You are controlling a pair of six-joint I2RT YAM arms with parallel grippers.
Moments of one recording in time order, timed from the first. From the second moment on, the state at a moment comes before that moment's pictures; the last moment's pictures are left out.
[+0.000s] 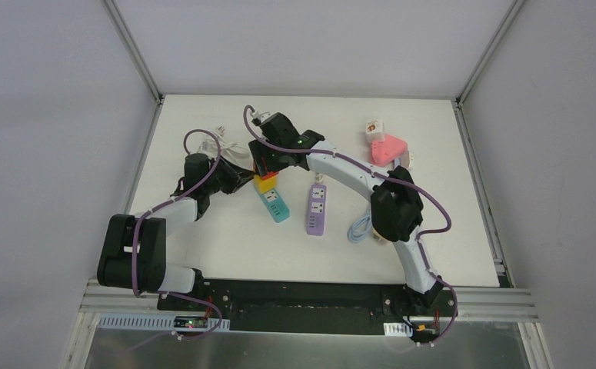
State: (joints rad) left arm -0.10 1.40 0.52 0.29 0.35 -0.97; right arm 0.88 2.15 1.92 -0.59 0.00 0.31
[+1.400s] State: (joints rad) left arm -0.10 1.41 0.53 0.27 0.36 -0.97; right arm 0.99 2.20 2.02 -0.69 0.28 0.20
